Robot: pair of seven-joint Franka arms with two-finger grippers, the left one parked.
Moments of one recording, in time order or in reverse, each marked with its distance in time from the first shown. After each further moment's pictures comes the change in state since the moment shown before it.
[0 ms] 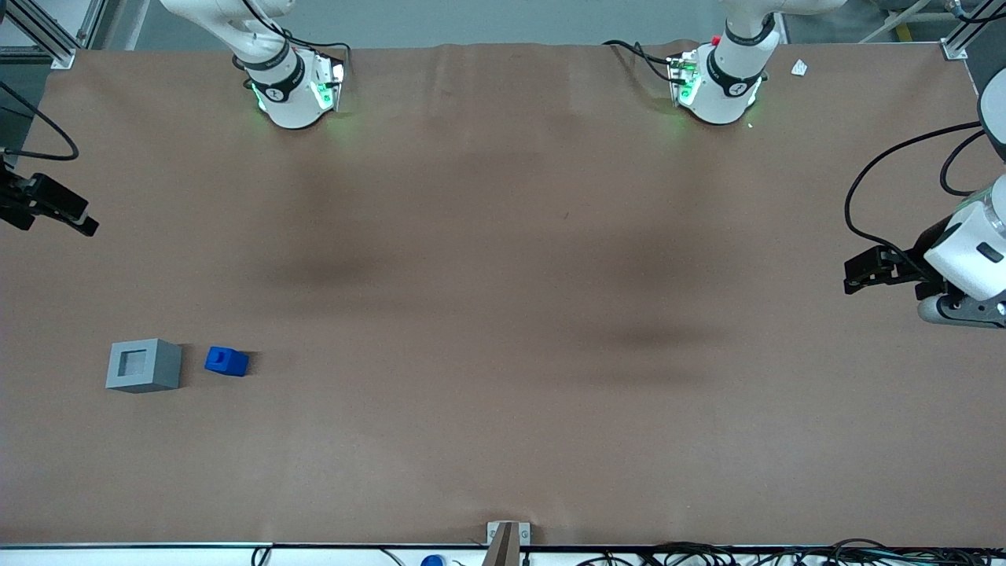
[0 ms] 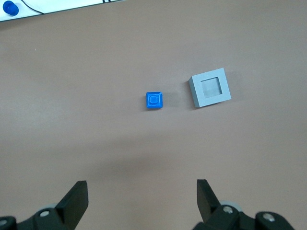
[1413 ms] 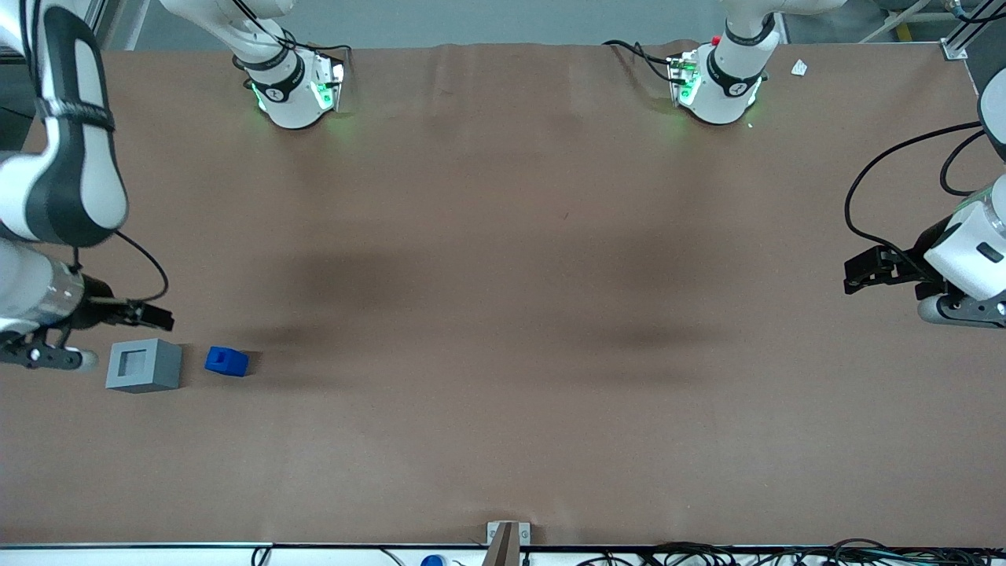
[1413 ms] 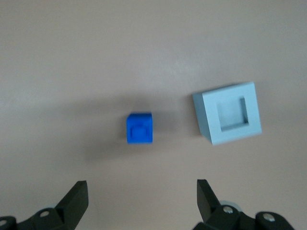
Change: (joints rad) arm 0.005 0.429 0.009 0.034 -0.045 0.297 0.002
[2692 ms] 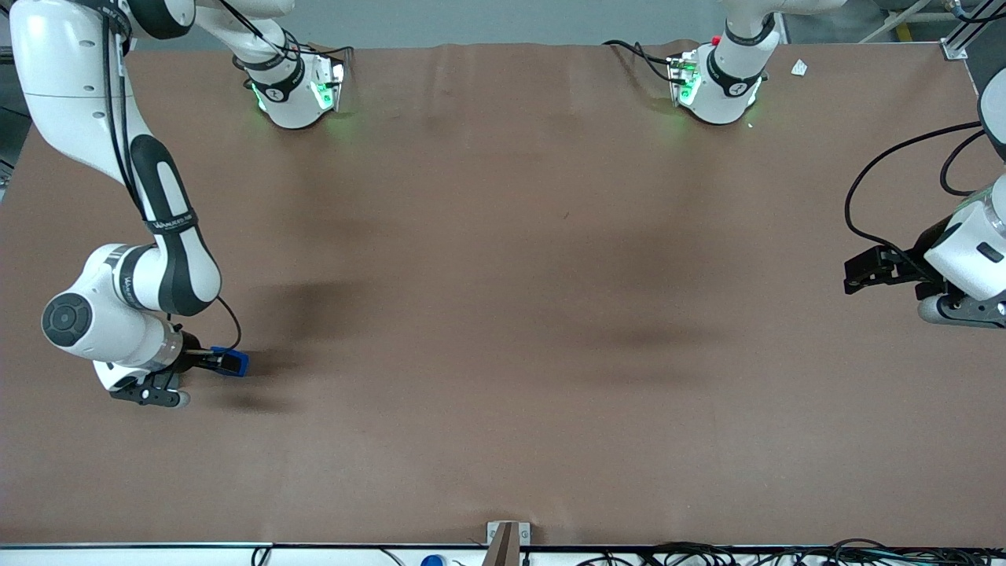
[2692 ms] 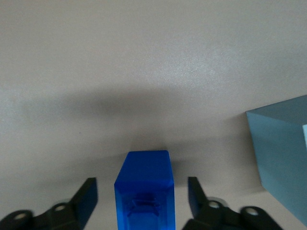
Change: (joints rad) arm 0.001 0.258 0.007 -0.069 0.077 0.319 0.000
